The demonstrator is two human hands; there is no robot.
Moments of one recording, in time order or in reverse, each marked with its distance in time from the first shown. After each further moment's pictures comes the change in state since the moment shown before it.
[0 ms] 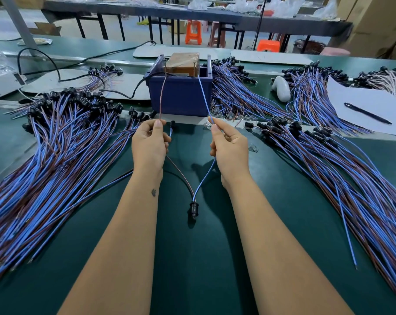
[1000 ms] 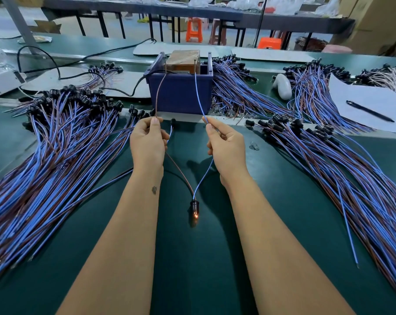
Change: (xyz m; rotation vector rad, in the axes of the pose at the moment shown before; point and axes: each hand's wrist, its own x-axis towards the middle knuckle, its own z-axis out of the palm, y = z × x) left_hand 0.003 -0.004 0.000 -0.004 0.041 0.029; right_hand -0.004 -0.003 0.004 -0.079 -0.053 -0.009
